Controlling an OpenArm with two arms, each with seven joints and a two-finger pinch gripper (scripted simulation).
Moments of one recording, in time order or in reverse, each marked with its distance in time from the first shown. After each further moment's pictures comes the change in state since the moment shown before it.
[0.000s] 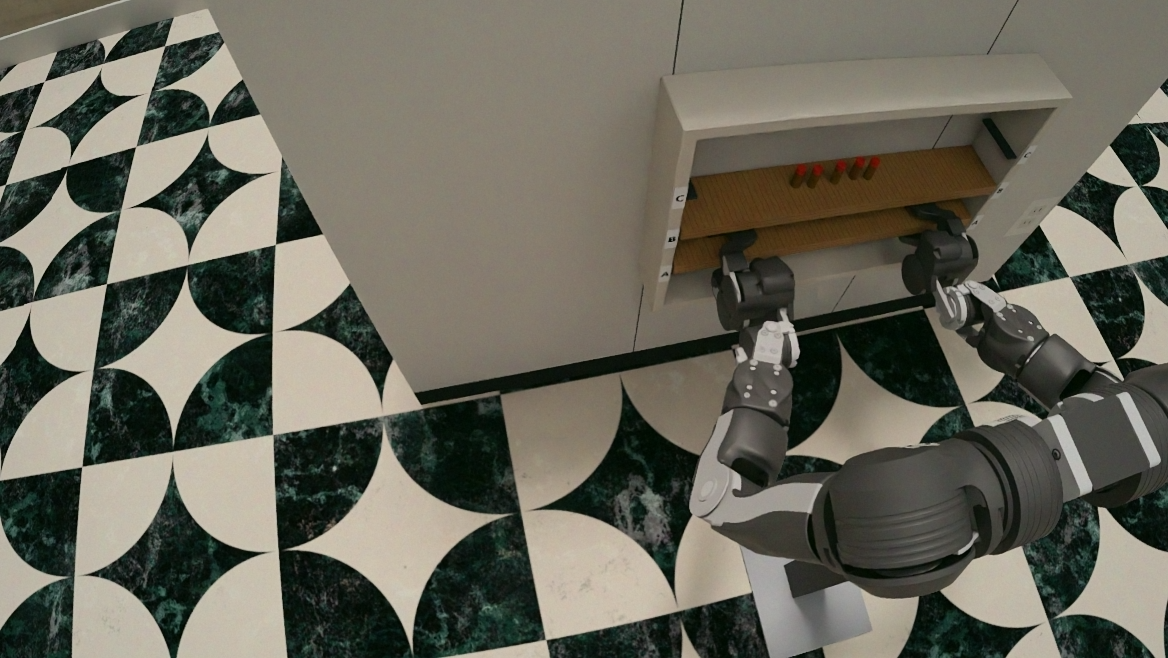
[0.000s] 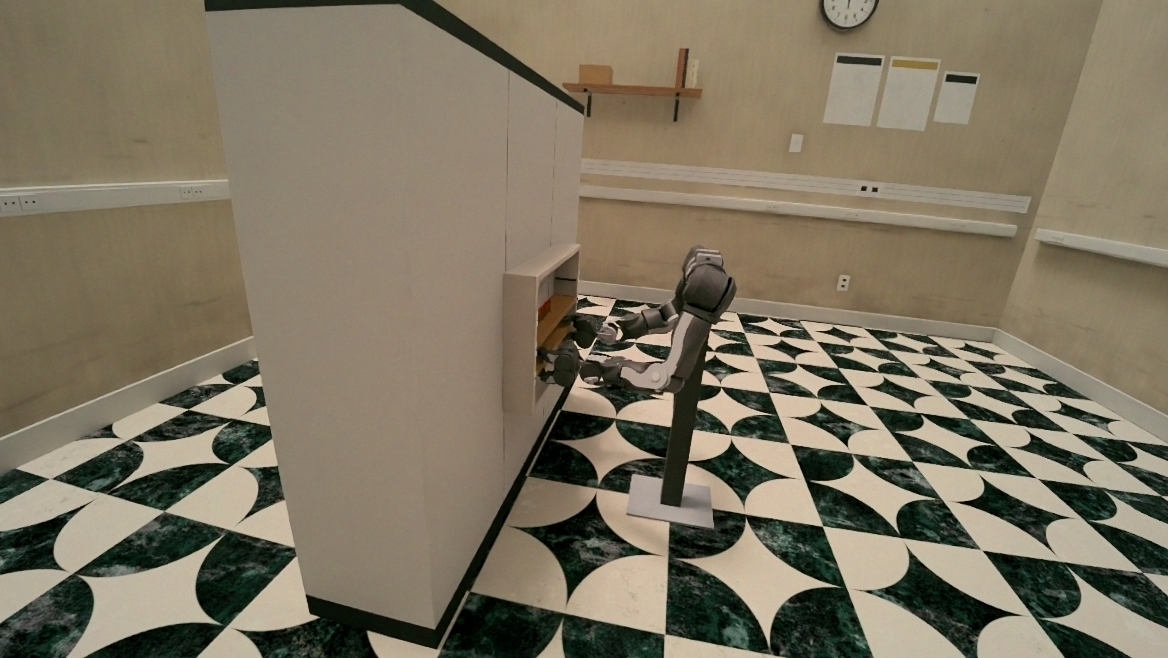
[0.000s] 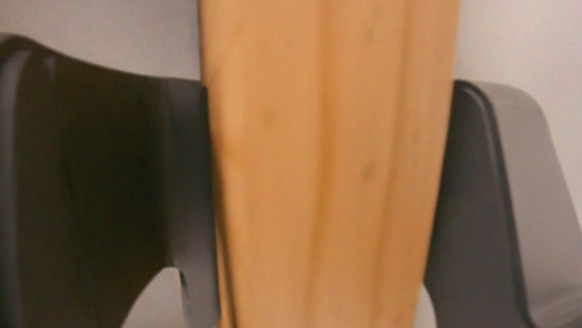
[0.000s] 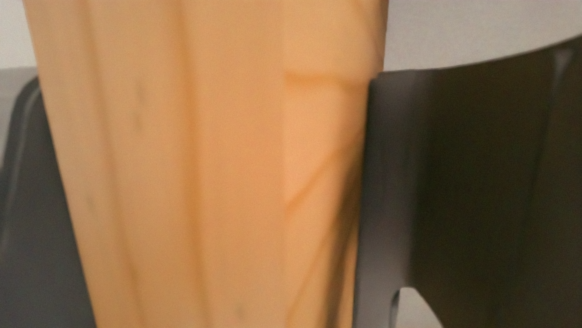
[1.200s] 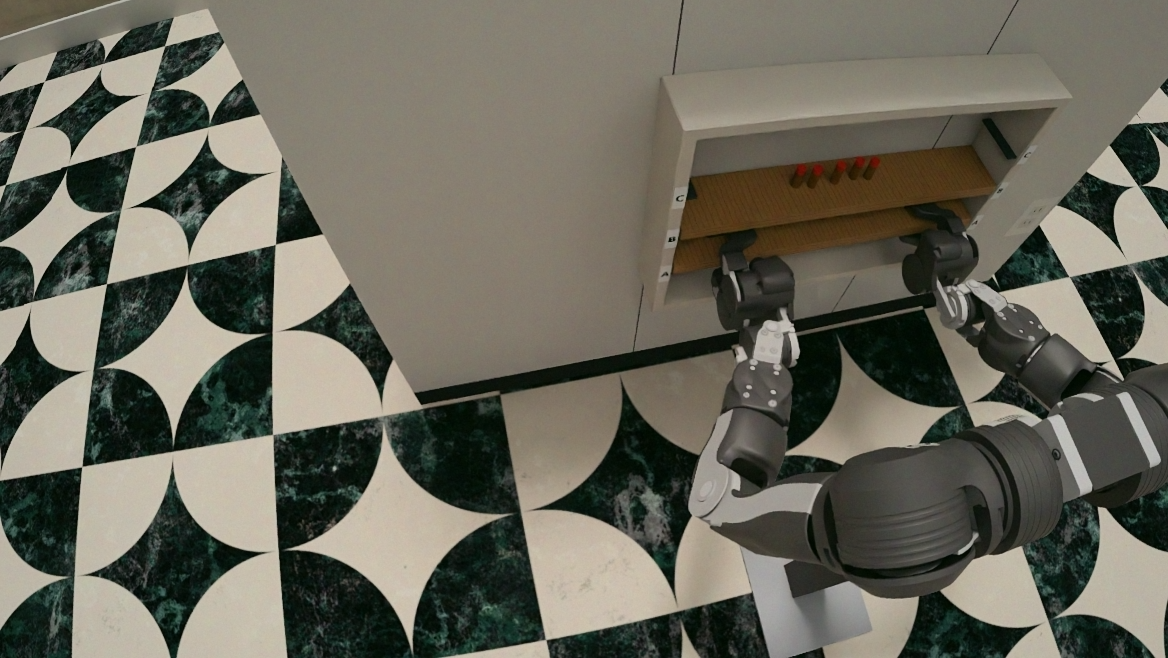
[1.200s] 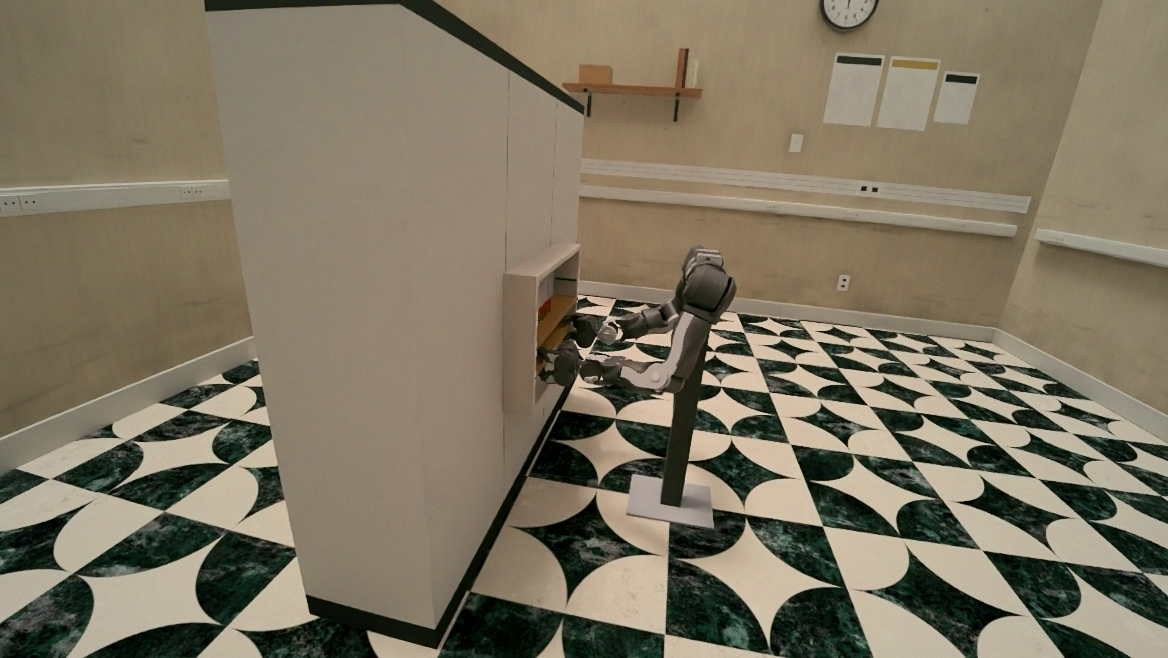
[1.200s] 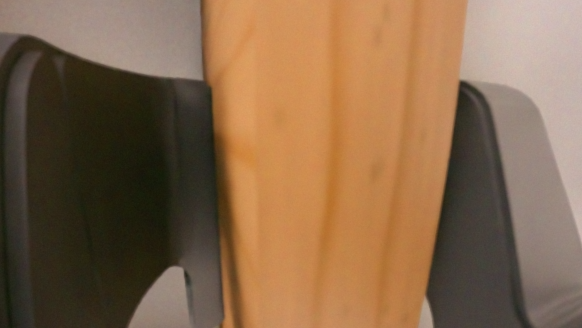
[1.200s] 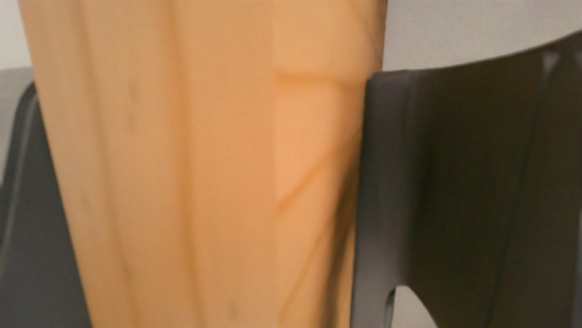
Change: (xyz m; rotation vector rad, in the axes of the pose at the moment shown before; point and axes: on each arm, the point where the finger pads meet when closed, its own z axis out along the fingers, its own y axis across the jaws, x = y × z) left arm 0.000 -0.001 0.000 -0.006 0.001 -0.002; right arm 0.000 0.001 0.000 0.008 0.002 -0.001
